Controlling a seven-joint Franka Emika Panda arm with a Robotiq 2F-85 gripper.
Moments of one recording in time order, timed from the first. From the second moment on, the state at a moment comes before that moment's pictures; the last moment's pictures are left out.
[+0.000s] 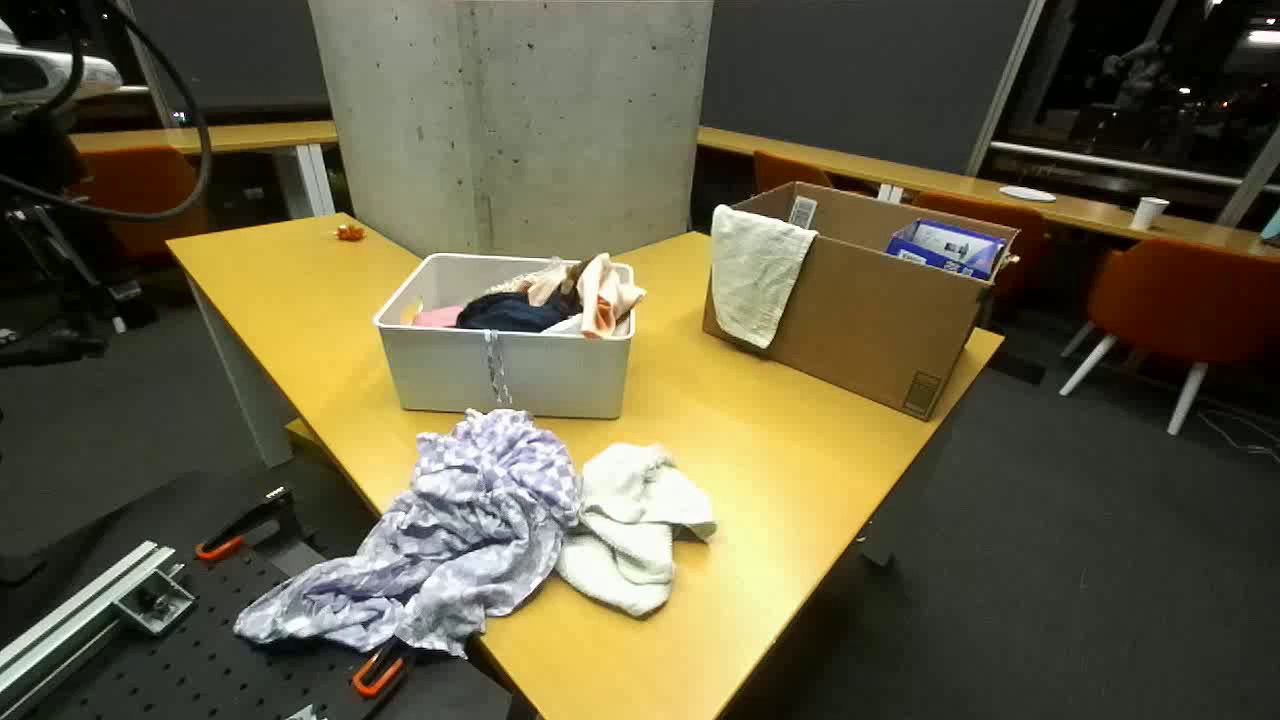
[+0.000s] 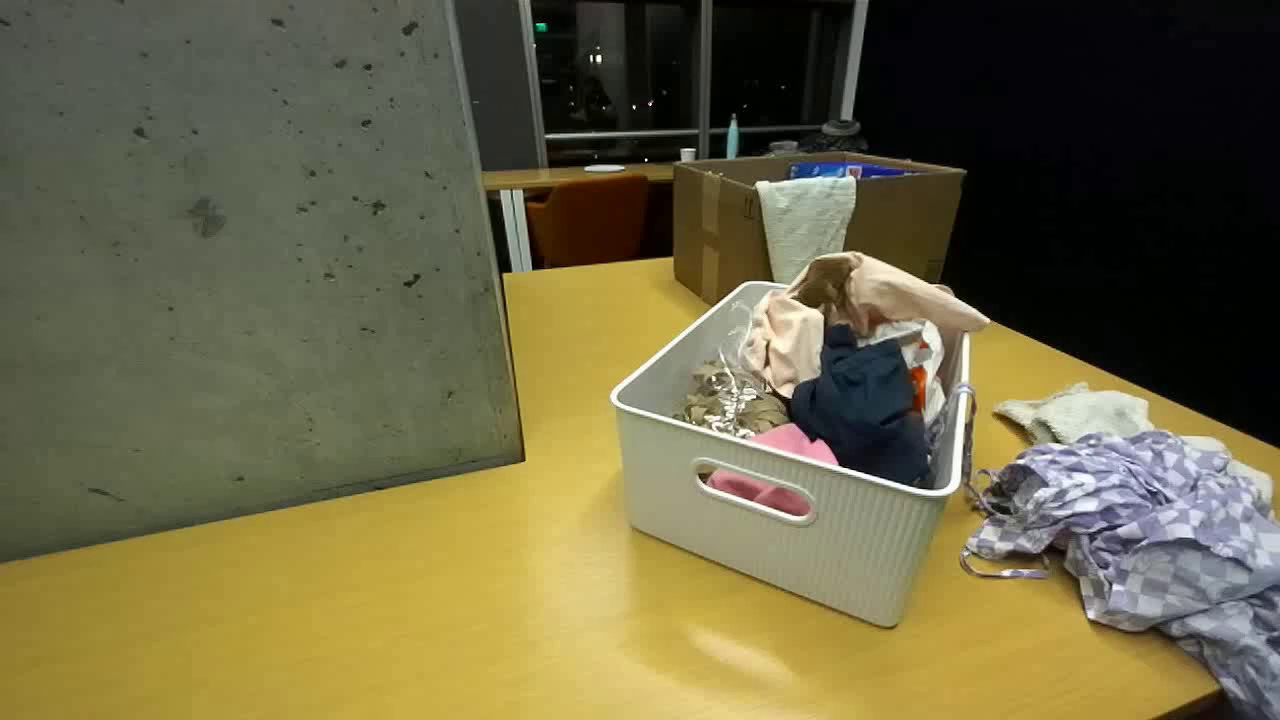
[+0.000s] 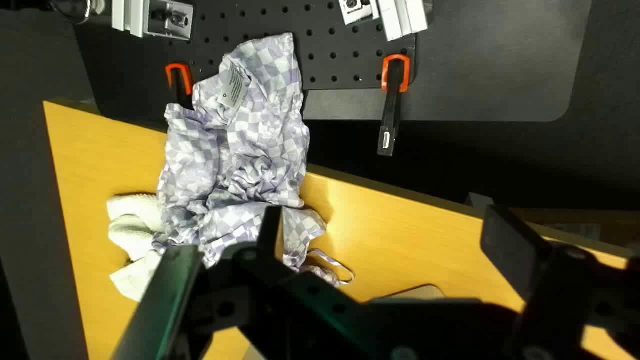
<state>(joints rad) 0.14 -0.69 0.49 -2.73 0.03 2.07 0.52</state>
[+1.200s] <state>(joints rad) 0.01 -0.60 0.26 -2.76 -0.03 2.47 0.38</state>
